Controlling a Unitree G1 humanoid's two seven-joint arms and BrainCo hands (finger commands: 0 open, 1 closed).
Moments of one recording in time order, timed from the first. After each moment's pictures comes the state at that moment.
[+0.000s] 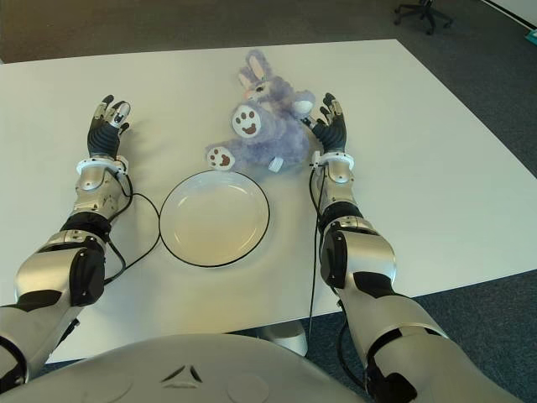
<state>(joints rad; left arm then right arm) -0.60 0.25 0.30 1.10 -0.16 -0.43 -0.03 -0.81 -0.19 -0.28 1.27 0.02 -0.53 -0.01</state>
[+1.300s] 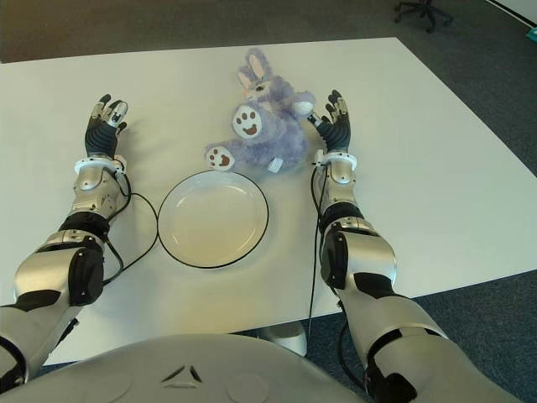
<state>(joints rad) -0.60 0.25 0.30 1.10 -0.16 -0.43 -0.03 -0.80 -0.19 -0.28 1.25 0.04 -0.55 -0.01</state>
